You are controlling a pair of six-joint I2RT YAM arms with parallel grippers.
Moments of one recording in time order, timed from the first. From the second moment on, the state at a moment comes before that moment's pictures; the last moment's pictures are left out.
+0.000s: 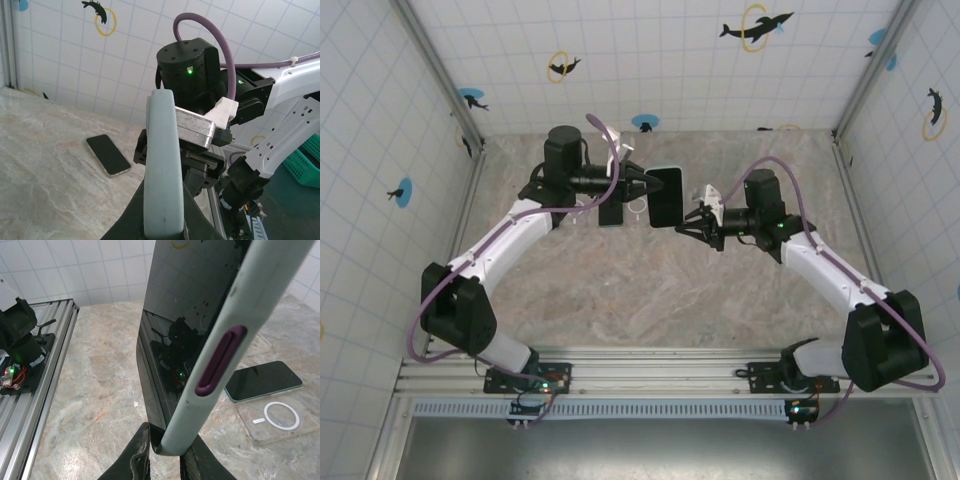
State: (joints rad) left arm -0.46 1.53 1.28 0.02 1.17 -0.08; right arm 0.41 1.32 0.90 -0.14 -0.96 -0.46
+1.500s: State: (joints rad) left arm -0.44 1.51 1.20 0.16 1.27 -0.09; right arm 0.49 1.35 0.96 -0.20 -0.81 -0.63
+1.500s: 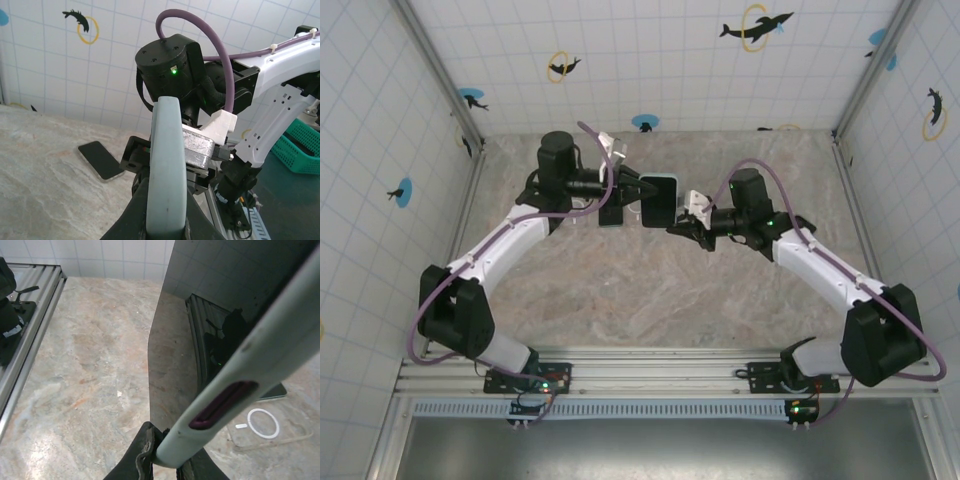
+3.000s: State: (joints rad) left arm -0.46 1.48 1.12 0.34 1.15 -0.54; right arm 0.47 1.23 0.74 0.40 -0.72 -0.09
